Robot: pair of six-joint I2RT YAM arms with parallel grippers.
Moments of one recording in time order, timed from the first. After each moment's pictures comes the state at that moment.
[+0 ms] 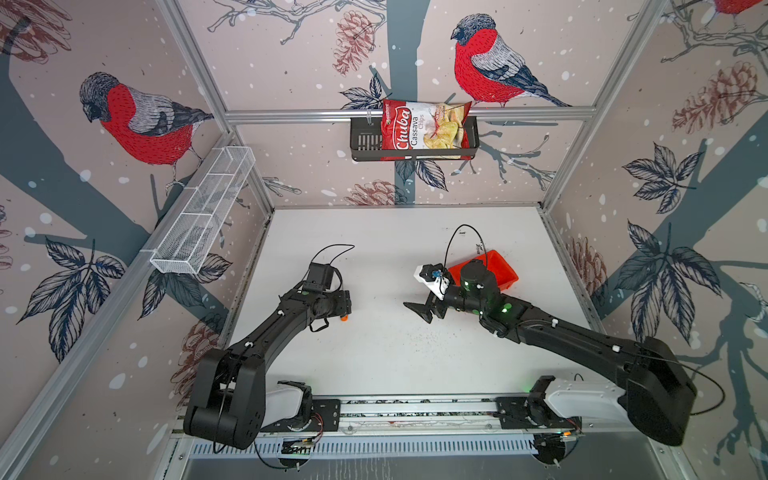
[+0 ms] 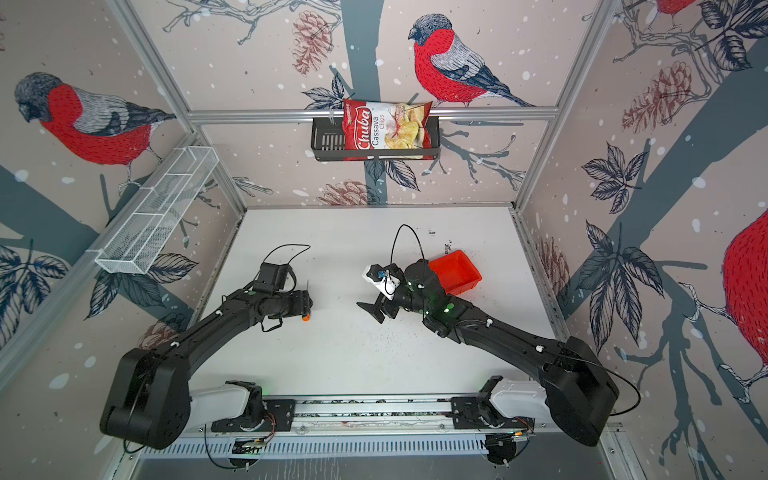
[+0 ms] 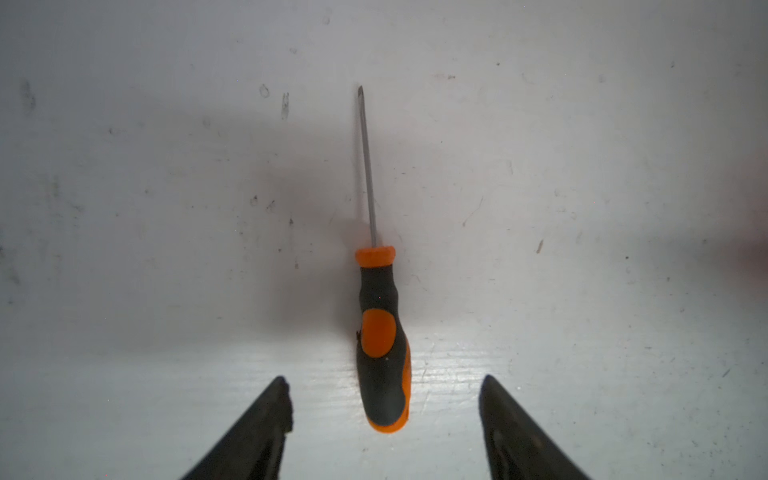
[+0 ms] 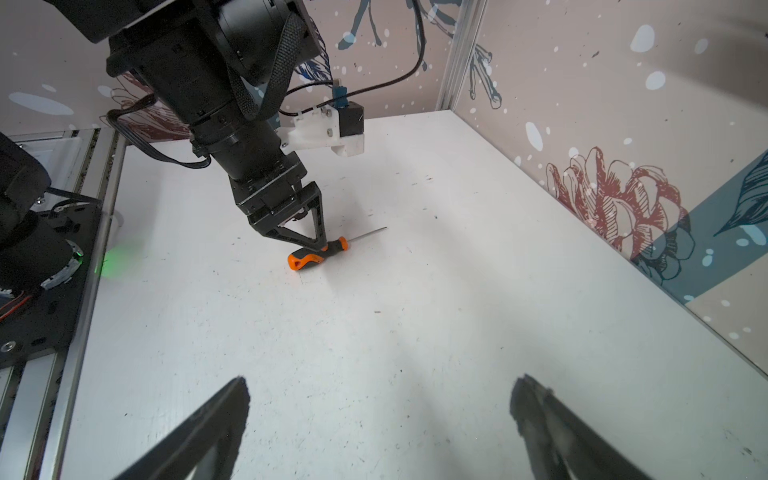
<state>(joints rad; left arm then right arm) -0.22 1.28 0.68 -0.48 0.10 -0.34 0.84 1.25 0.74 0.12 -0.30 -0.29</state>
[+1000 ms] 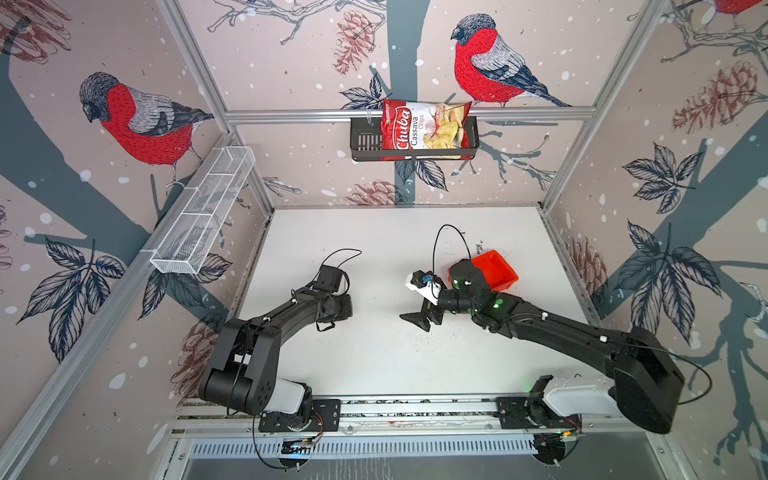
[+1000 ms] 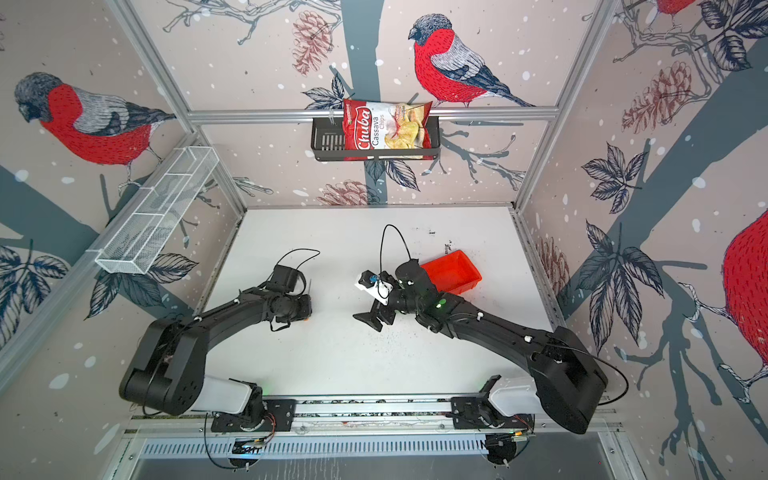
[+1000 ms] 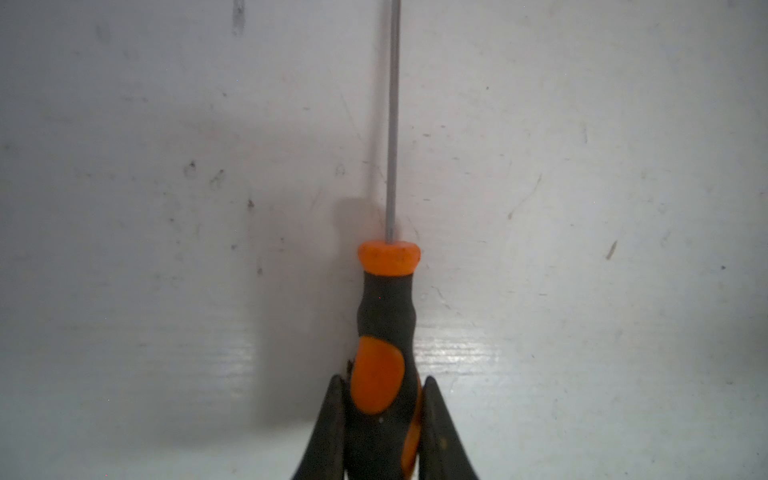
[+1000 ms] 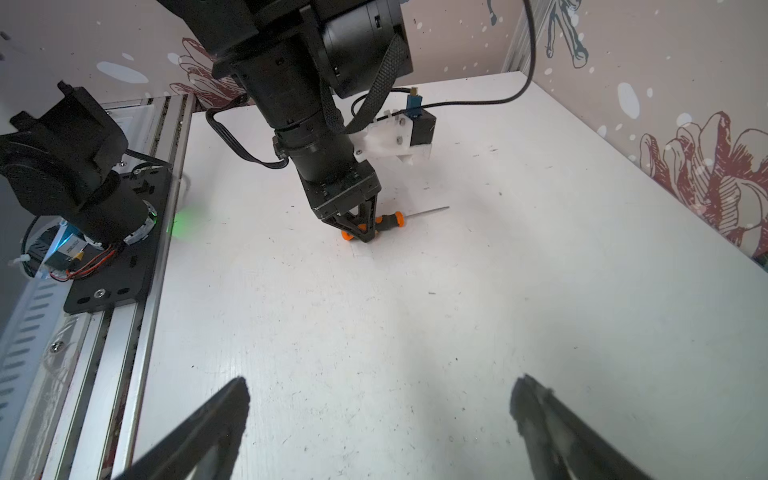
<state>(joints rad) -0.26 1.43 0.67 -0.42 0.09 -0.41 0.85 1.32 0.79 0.02 -0.42 -0.31</state>
